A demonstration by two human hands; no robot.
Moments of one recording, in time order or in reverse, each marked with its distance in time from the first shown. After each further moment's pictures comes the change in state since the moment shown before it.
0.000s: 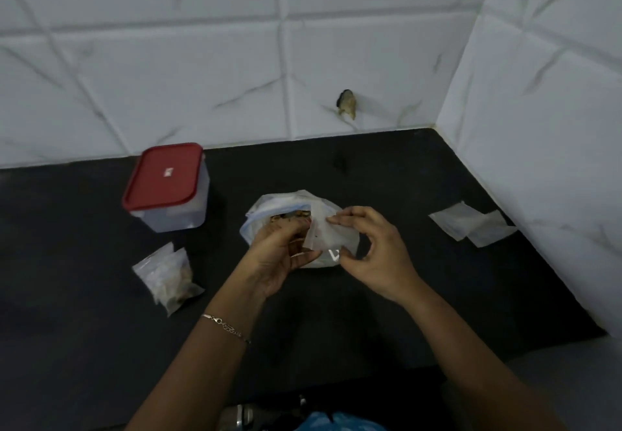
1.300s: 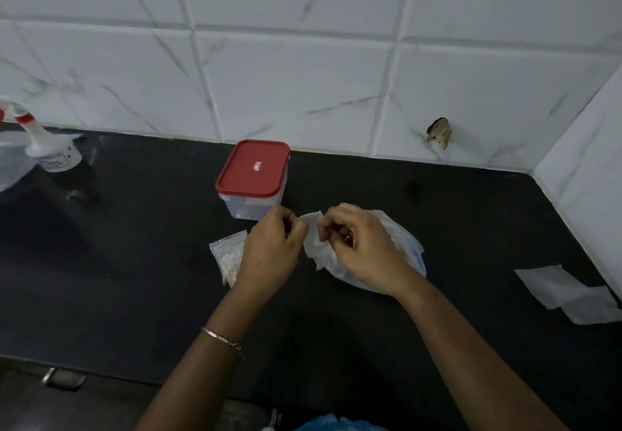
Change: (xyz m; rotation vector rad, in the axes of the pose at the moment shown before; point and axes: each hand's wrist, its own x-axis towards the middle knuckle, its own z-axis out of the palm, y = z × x) left_hand -0.033 0.042 -0.082 0.913 0.496 0.469; right_hand 0.067 -0.087 0.076 -0.001 -0.341 -0.184
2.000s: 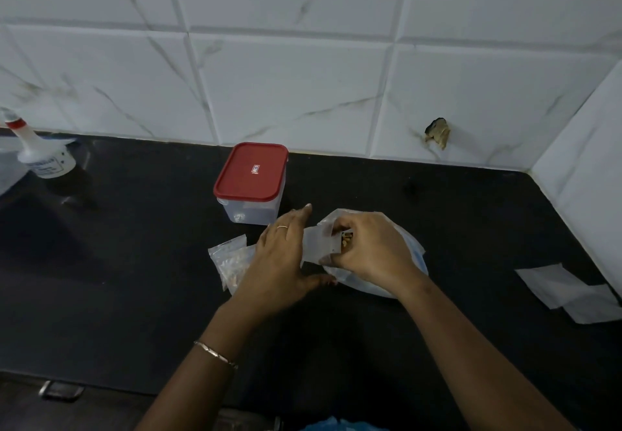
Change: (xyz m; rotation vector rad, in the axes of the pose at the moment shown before) left_hand 0.005 -0.040 0.010 0.359 -0.198 0.407; right_hand 0.012 0.008 -0.003 -0.361 -0.112 0.283
